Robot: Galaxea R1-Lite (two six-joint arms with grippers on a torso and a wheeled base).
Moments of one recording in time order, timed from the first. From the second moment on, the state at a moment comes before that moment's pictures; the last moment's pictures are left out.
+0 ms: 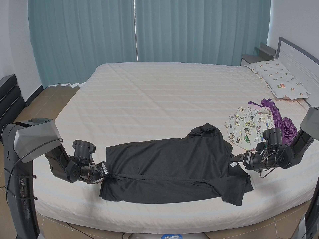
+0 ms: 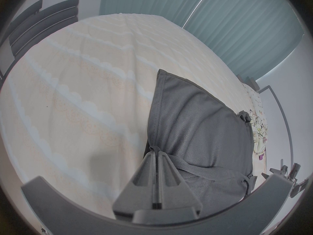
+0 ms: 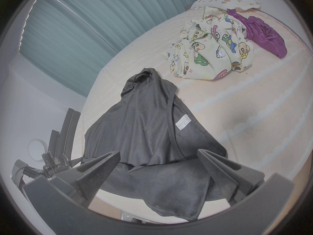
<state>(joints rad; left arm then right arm) -0.15 2.34 -0.85 -0.62 -0.12 -0.60 0.03 2.14 -0.76 -0.56 0.30 0.44</state>
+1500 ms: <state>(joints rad) -0.15 2.34 -0.84 -0.65 -0.12 -0.63 -0.01 2.15 -0.63 -0.55 0.26 0.37</state>
